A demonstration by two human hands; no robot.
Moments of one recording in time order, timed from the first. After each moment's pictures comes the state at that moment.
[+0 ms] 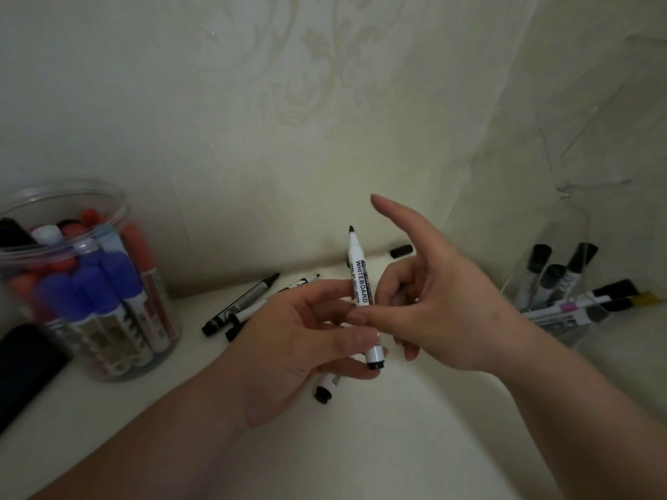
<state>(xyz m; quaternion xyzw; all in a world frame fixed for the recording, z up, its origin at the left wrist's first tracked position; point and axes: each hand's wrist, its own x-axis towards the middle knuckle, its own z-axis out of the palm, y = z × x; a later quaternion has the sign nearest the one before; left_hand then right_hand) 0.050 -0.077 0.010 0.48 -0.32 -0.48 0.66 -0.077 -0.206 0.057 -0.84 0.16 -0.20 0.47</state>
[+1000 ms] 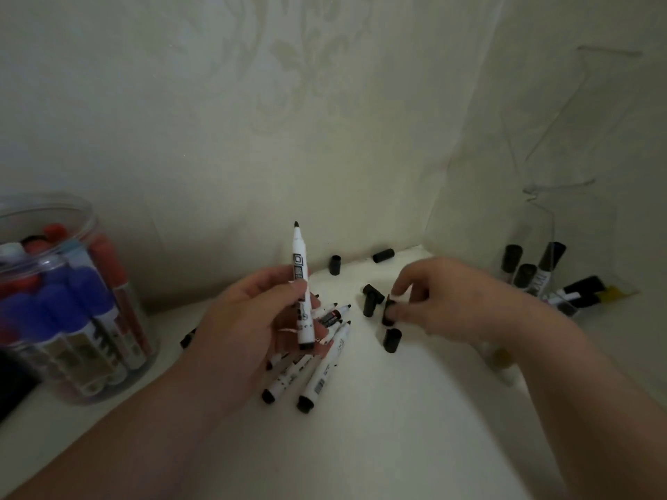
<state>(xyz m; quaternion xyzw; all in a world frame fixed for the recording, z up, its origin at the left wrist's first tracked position) 0.070 -0.093 0.003 0.53 -0.21 -0.39 0.72 -0.086 -0.265 0.046 -0.91 0.36 -0.01 0.19</state>
